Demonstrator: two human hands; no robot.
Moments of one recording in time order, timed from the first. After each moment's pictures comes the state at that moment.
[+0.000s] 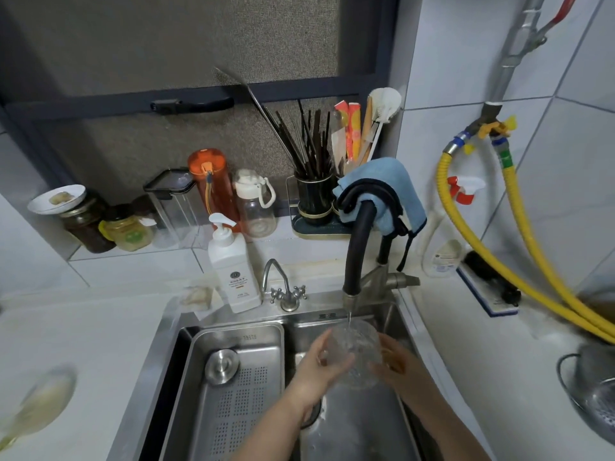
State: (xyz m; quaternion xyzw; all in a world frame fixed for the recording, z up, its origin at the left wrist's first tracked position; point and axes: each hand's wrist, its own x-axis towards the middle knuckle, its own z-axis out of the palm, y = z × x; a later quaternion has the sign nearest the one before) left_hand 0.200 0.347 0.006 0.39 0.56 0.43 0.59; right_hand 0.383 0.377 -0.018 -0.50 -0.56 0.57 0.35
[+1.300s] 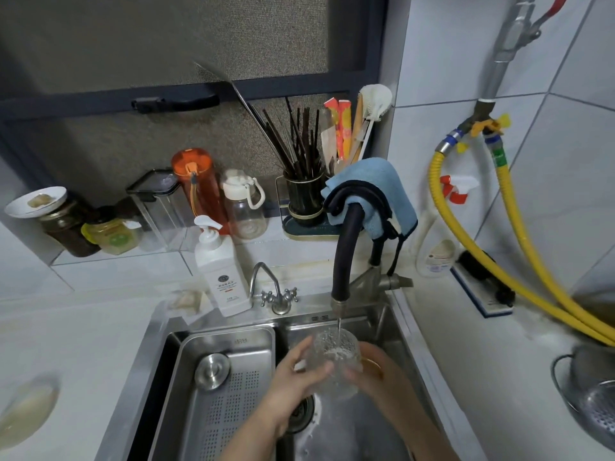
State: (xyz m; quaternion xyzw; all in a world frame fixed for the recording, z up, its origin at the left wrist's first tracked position) left_hand 0.185 0.347 0.002 0.33 0.56 0.46 0.61; right_hand 0.366 0.371 -0.007 -0.49 -0.55 0.58 0.35
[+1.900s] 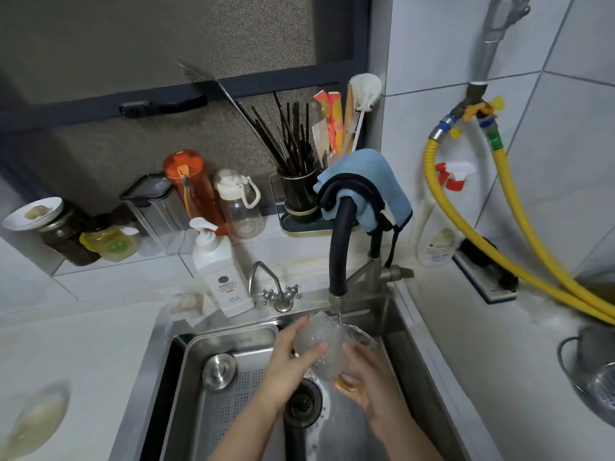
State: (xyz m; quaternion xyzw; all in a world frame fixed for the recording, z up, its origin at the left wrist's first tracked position) left_hand 0.173 0.359 0.009 0.44 0.63 0.42 0.48; right_hand 0.332 0.360 -0.013 -0.47 -0.30 0.72 0.42
